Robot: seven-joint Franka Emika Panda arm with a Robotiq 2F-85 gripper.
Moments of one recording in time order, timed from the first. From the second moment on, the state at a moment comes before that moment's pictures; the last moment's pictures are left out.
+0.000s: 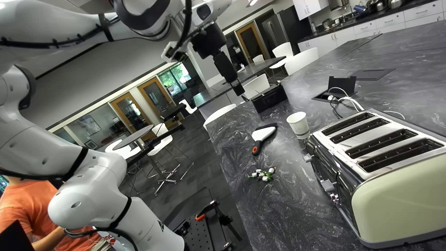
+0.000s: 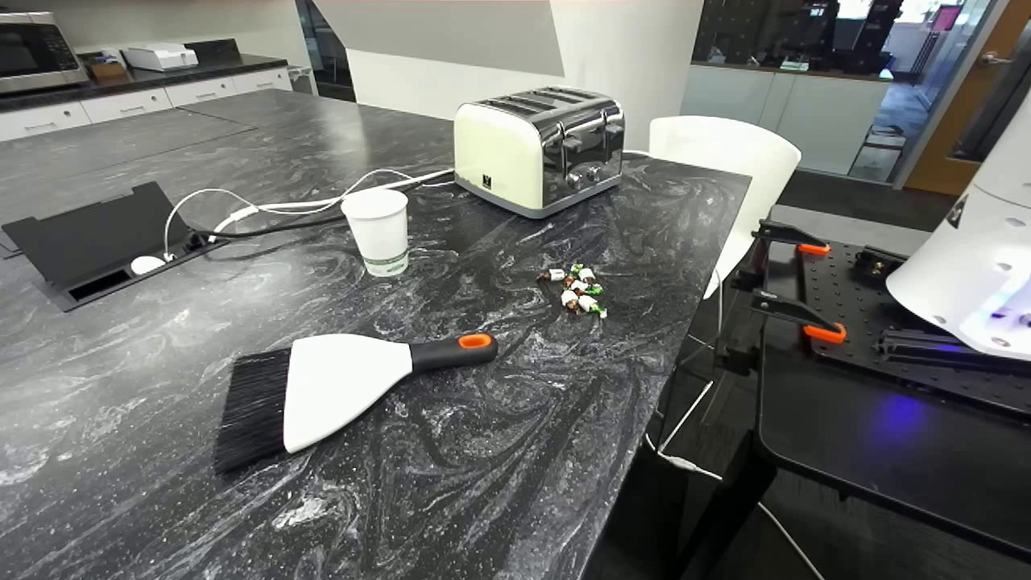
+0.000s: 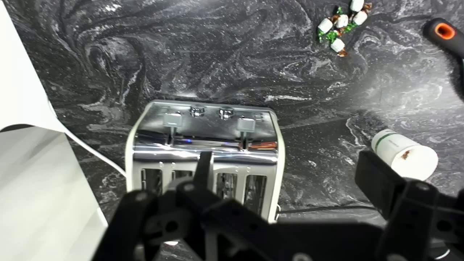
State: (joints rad) arm -0.10 -0.37 -0.07 -2.24 -0.01 1.97 0.10
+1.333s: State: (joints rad) arm 0.13 0.42 0.04 -1.78 -0.11 2.37 0.66
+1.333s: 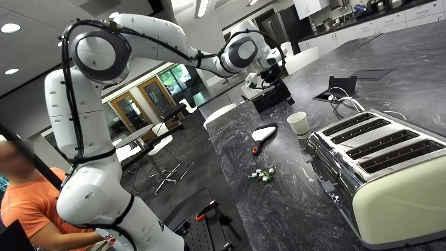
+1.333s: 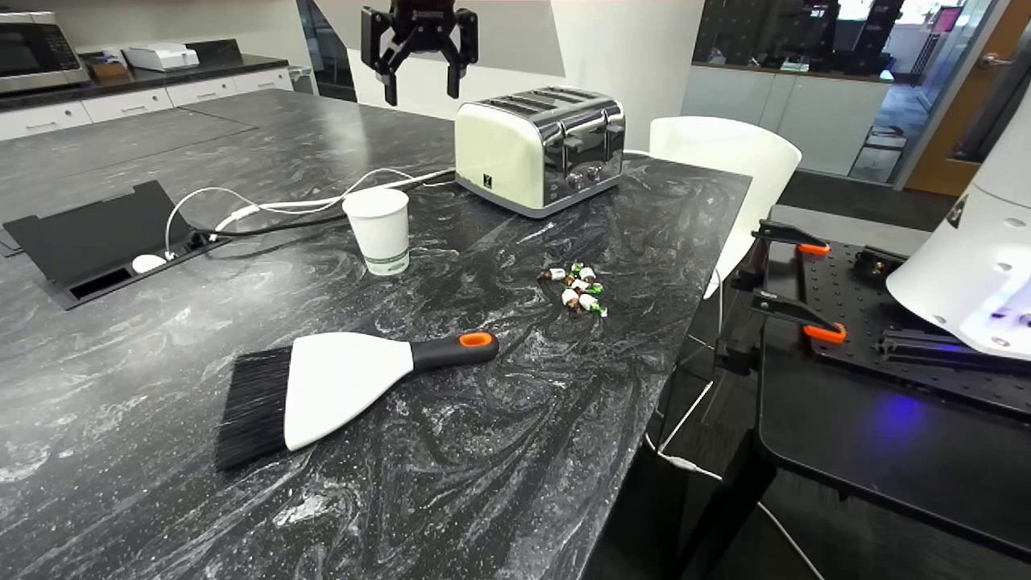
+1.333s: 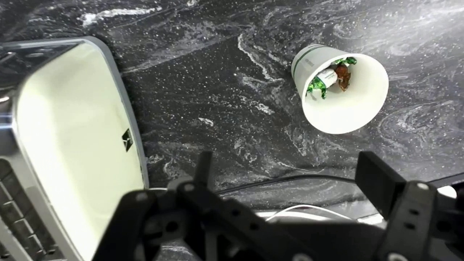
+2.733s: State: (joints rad) arm 0.24 0.67 -0.04 -1.69 -0.09 2.51 0.66
